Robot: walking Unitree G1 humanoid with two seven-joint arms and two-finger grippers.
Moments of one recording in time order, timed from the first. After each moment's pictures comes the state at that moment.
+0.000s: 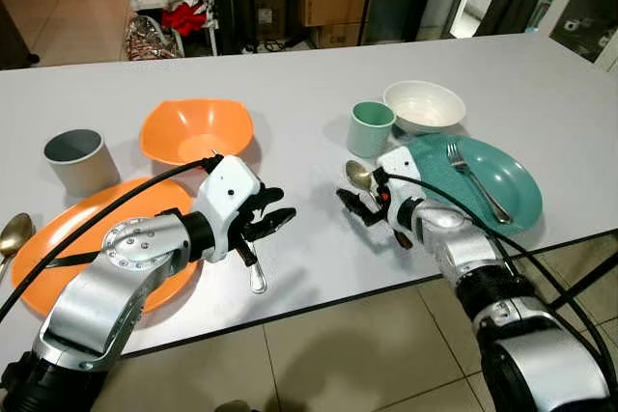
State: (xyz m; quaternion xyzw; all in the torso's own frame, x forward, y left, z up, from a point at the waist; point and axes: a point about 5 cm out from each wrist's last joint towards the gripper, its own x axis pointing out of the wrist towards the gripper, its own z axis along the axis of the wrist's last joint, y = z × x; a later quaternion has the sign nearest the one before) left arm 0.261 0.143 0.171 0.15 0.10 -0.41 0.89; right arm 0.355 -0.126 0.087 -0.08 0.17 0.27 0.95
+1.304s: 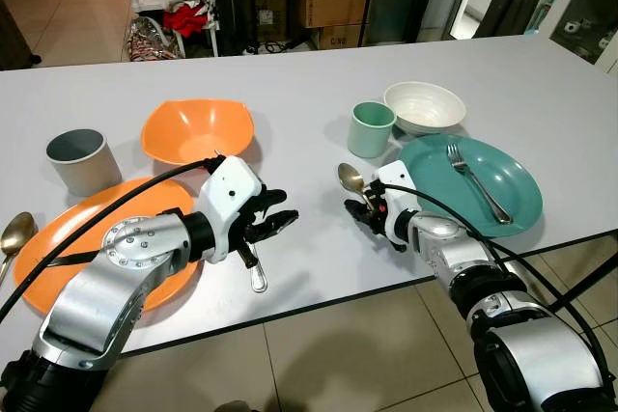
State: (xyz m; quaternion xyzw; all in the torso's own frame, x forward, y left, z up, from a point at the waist) left arm 0.261 0.142 0.173 0.15 0.10 -0.43 0.89; right arm 0.350 -0.124 0.066 -0.06 0.22 0.27 0.94
